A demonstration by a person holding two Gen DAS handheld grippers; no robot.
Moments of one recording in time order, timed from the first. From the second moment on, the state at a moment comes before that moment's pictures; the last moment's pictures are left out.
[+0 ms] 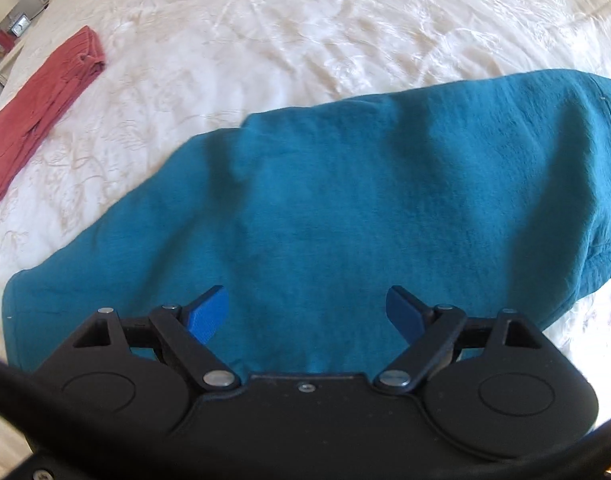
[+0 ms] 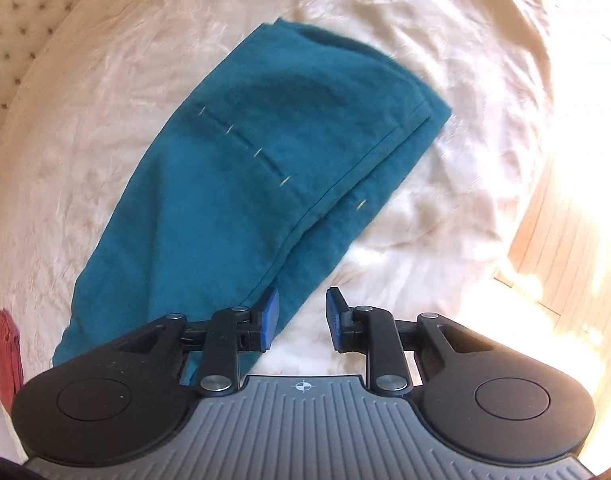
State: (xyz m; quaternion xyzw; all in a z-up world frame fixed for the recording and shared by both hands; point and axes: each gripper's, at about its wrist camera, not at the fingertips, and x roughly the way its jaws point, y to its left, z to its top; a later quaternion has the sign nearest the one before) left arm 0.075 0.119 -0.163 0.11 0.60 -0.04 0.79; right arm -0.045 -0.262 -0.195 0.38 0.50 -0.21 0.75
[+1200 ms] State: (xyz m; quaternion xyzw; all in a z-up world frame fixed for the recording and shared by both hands) left arm 0.070 0.117 -0.170 0.03 0.63 0.14 0.76; right arm 0.018 -0.358 -0.191 0.25 0.56 -0.20 0.76
